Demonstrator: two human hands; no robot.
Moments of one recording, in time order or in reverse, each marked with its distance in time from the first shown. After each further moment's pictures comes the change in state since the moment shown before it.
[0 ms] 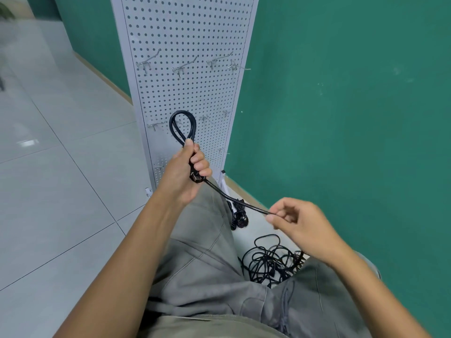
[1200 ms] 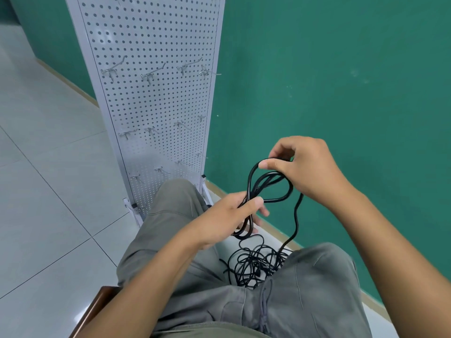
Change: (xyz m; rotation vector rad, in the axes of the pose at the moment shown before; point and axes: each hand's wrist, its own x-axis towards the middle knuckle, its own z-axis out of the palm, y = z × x) left_hand -0.050 -0.077 0.051 0.939 -0.576 -0.120; right_hand 0.032 -0.079 -0.077 -0.451 0.307 -0.169
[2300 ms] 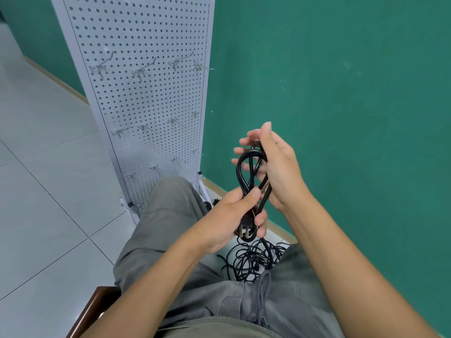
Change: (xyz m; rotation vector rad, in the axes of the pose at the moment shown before) left_hand -0.003 0.001 0.020 -0.426 -0.064 0.023; right_hand -0.007 -0.029 0.051 1.186 0.126 0.311
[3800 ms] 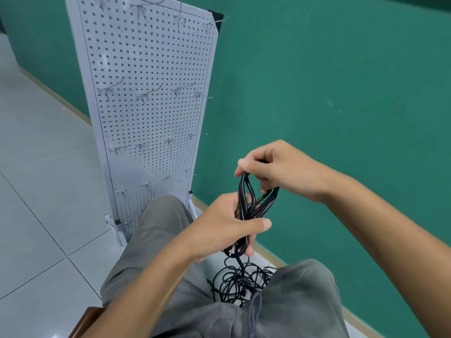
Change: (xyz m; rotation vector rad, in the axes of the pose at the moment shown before) left_hand -0.016 0.049 0.001 0.411 0.023 0.109; right_hand -0.002 -0.095 0.001 -0.908 -0.493 0.020
